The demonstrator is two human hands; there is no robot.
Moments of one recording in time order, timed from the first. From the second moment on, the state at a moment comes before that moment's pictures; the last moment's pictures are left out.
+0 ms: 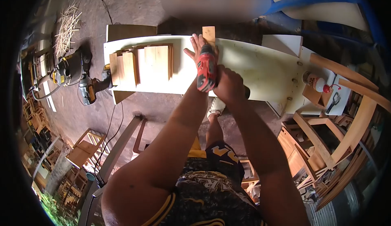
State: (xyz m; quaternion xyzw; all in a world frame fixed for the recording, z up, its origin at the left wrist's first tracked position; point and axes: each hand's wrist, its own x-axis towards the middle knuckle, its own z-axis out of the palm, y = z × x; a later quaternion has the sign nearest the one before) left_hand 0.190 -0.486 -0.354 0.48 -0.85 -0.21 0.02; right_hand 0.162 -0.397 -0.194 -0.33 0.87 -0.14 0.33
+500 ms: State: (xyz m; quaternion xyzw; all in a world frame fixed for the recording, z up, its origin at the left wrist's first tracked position) left_hand 0.139 -0.631 -0.346 0.13 -0.91 -0.37 -0.13; right_hand 0.200 -0.171 -0.185 -0.25 0.90 -0.30 0.22
